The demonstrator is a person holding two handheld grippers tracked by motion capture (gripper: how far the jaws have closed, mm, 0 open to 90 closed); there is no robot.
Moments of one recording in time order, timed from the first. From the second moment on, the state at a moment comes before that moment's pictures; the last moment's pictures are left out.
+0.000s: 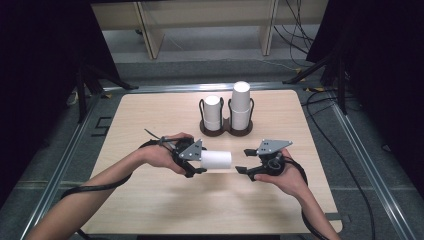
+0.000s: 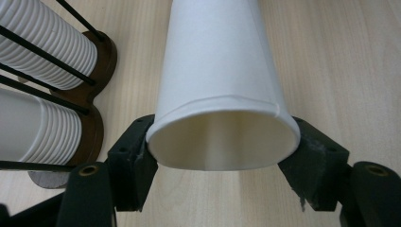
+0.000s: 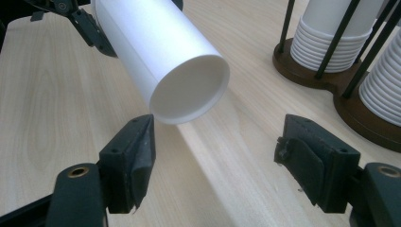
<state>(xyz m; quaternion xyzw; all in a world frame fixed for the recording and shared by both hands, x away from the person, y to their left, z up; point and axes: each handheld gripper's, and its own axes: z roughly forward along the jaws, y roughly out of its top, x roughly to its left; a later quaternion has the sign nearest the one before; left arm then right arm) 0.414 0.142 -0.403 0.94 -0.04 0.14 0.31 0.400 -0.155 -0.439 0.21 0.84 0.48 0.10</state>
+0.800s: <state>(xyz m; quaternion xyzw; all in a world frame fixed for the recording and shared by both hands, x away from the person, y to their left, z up) 0.420 0.131 -0.392 0.96 -0.06 0.12 0.23 0.402 -0.137 -0.430 0.18 0.85 0.48 0.11</state>
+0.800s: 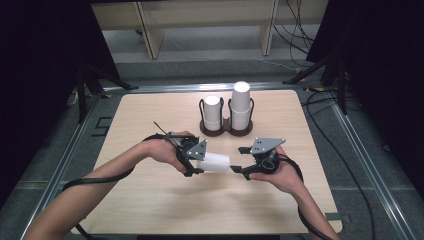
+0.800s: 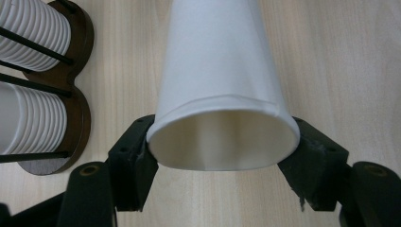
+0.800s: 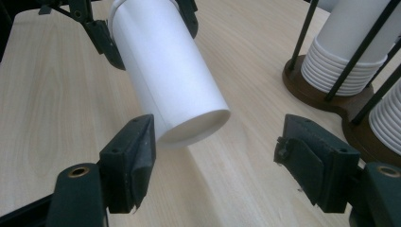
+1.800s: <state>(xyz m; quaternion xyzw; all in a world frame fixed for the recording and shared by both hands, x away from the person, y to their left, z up) 0.418 0.117 -0.382 0.98 -0.08 0.11 0.15 0.406 -0.098 -0.424 0.12 0.89 0.43 0.09</state>
